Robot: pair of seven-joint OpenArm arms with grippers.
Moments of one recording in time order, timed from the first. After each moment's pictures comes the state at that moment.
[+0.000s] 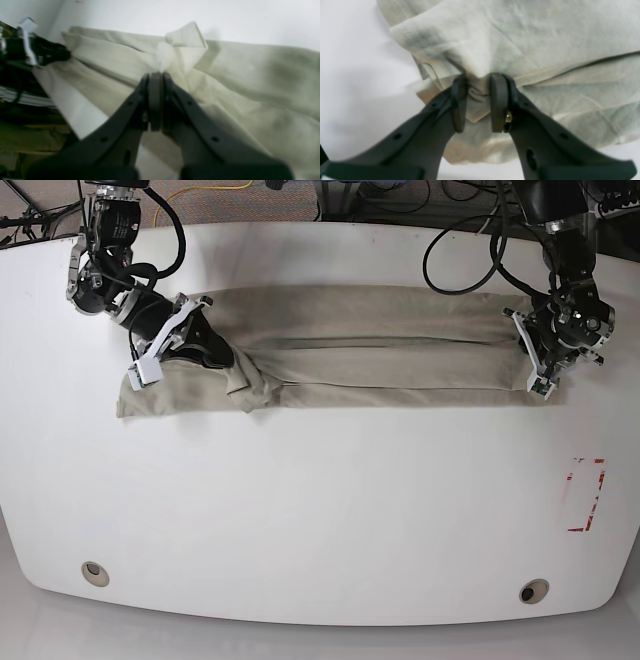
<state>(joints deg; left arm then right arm) 5.5 -13.3 -21.6 92.7 0.5 -41.9 59.8 -14.6 16.1 17.5 98.4 60.5 40.5 -56.6</state>
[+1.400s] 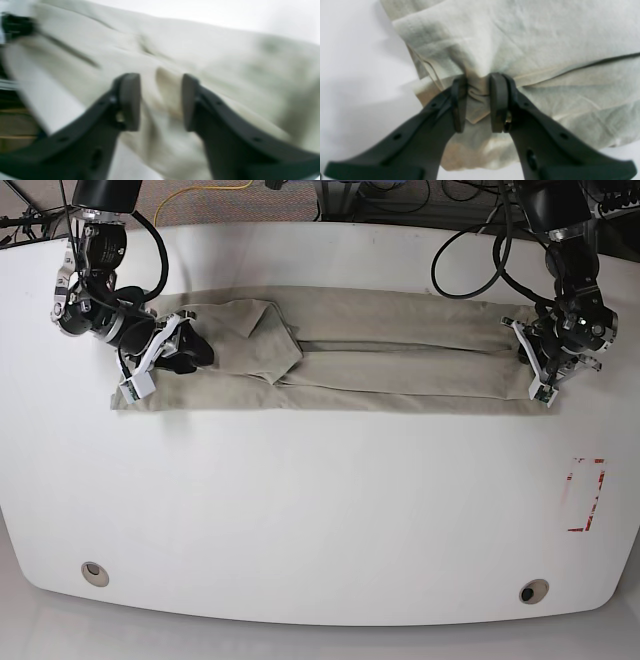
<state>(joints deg) 4.3 -13.9 -21.7 88.5 -2.0 -41.5 56.3 -8.6 18.9 18.8 91.6 49.5 40.6 -62.9</state>
